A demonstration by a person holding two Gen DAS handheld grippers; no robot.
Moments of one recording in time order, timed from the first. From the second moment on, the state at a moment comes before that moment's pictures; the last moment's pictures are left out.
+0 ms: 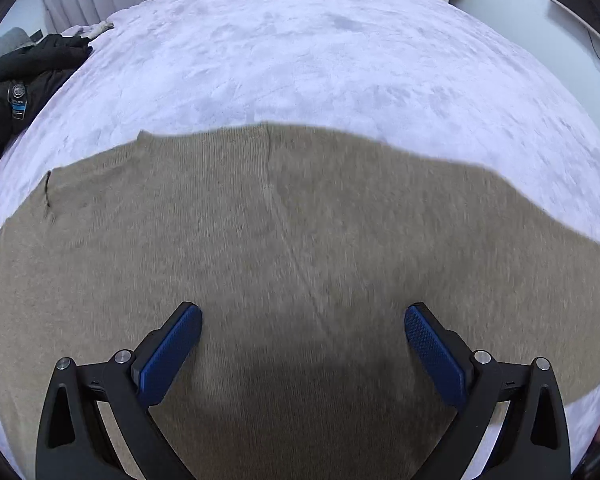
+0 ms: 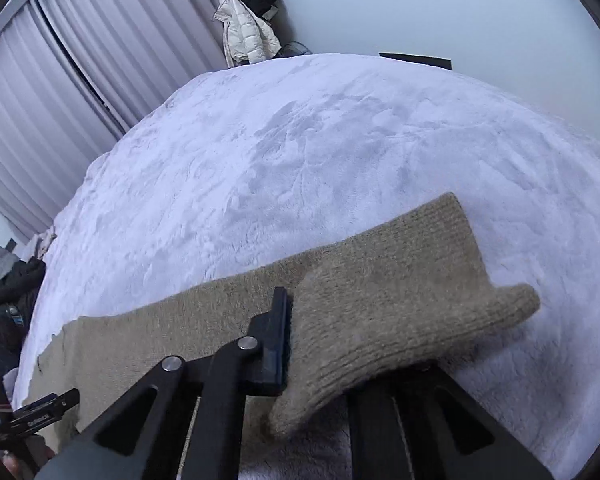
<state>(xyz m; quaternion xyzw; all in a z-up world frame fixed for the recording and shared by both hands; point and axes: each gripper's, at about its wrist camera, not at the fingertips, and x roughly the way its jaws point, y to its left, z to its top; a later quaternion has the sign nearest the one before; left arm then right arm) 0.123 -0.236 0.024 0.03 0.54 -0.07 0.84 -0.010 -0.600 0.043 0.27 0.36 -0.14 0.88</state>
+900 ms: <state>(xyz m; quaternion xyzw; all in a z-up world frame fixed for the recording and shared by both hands) 0.061 -0.134 0.051 -0.07 0.53 -0.07 0.84 -0.016 -0.478 0.166 0.15 0.28 -0.09 0.94</state>
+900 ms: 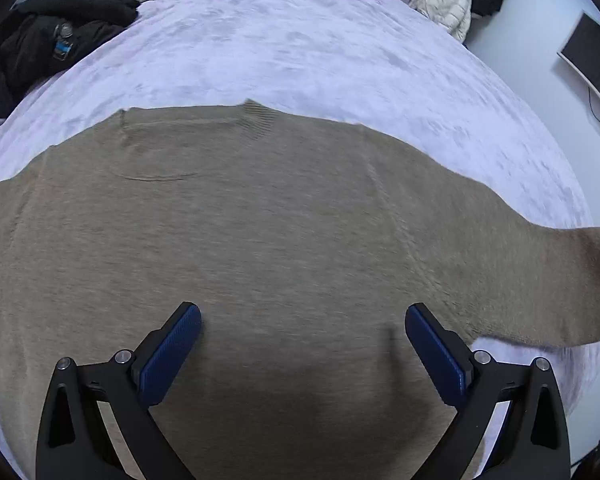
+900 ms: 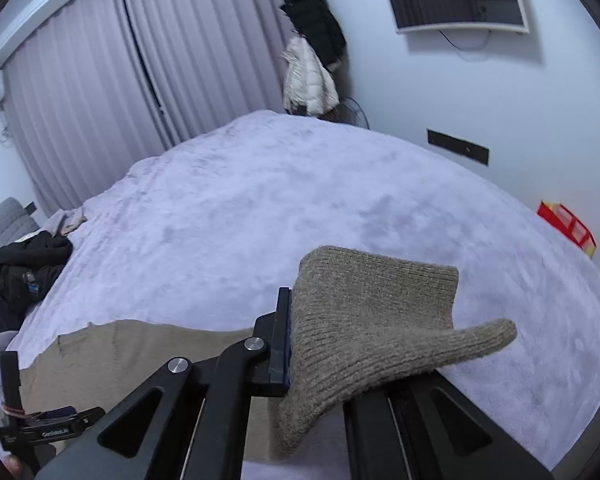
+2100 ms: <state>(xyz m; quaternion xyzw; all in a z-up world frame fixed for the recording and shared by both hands) -0.027 0.169 0.055 -0.24 0.45 0.06 0.86 0.056 -0.053 0.118 0.06 0.43 0.31 0.84</state>
